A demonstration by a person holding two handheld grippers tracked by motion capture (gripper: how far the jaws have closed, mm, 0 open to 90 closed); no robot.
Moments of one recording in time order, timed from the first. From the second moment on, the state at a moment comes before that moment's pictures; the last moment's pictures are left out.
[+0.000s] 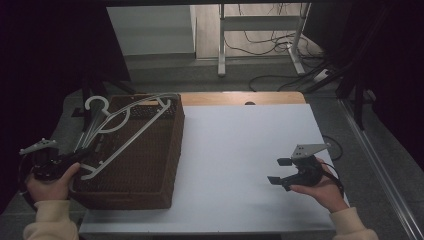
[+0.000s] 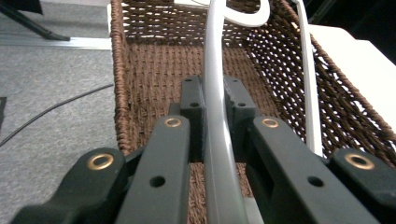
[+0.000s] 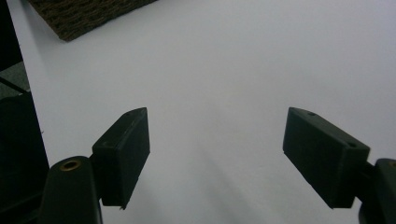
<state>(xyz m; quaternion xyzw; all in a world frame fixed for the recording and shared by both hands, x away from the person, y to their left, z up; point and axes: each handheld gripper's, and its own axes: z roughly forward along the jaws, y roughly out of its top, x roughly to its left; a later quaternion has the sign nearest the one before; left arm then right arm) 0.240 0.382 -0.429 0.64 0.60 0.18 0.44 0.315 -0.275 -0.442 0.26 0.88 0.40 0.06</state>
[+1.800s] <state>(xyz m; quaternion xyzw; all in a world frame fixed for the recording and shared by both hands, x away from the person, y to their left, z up) 0.225 0.268 -0.423 0.78 0.43 0.13 0.45 0.312 -0.282 -0.444 0.31 0.85 0.42 0.10</state>
